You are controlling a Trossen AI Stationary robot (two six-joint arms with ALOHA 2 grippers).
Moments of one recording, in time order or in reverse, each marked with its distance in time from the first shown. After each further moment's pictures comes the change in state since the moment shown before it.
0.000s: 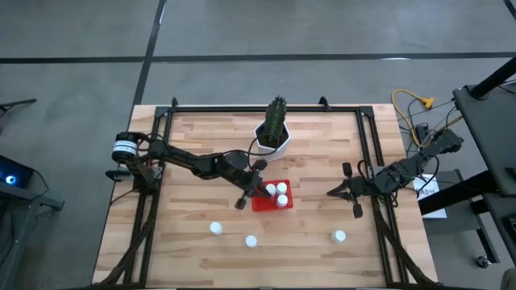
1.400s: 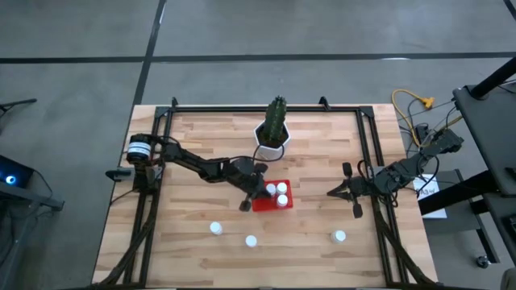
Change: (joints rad) left arm -0.010 0.136 0.016 -0.005 -0.106 -0.021; right arm 0.000 0.001 0.000 0.000 0.001 -0.006
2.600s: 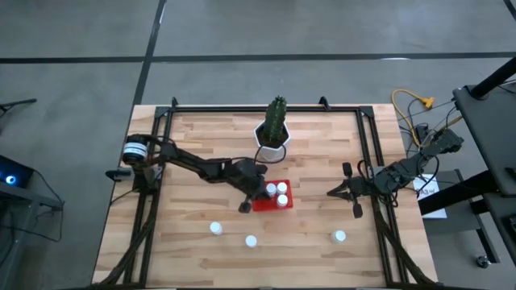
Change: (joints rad) left arm -0.022 -0.046 0.055 -0.185 -0.020 -0.023; right arm 0.000 0.000 0.000 0.000 0.000 -0.001
